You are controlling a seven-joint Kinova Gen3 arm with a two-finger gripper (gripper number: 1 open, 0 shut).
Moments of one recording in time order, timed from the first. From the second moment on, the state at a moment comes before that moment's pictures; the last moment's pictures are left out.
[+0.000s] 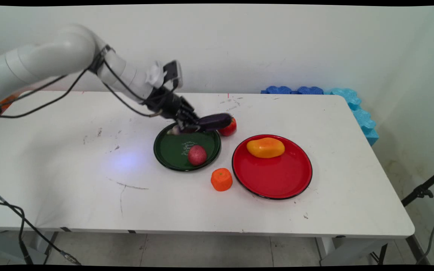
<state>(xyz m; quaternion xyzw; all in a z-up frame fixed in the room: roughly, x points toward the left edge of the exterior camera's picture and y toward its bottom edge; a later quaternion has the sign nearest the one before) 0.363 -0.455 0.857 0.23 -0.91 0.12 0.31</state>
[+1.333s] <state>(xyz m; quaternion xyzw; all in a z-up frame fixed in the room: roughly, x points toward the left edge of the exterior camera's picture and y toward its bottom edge) 0.260 -0.322 0.901 0.13 -0.93 0.01 0.35</state>
